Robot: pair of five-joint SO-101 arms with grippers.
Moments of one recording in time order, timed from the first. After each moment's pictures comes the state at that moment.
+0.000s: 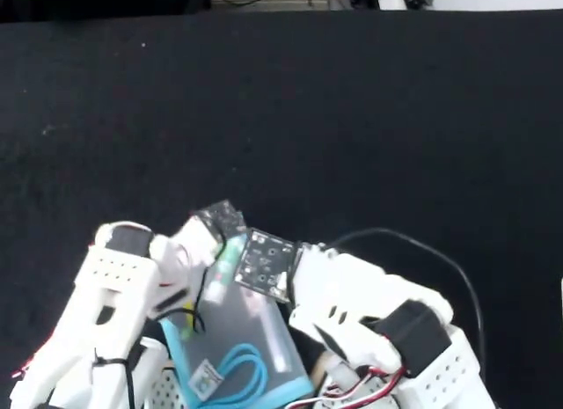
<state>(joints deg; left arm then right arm) 7.2 -43.2 62.2 75.5 -45.4 -37.4 -71.4 46.1 92.4 33.4</state>
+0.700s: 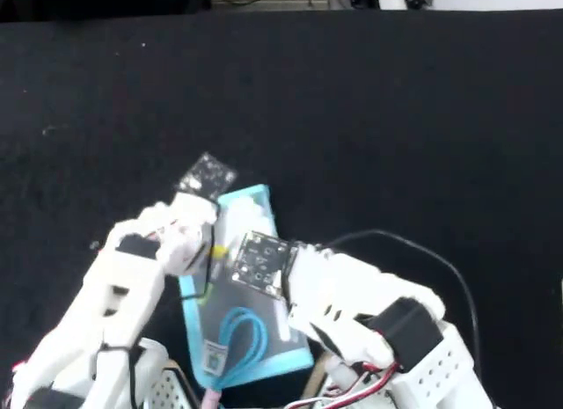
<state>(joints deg) 7.1 -35.6 67.7 34.9 -24.7 -37.4 -71.4 49.1 90.7 33.4</state>
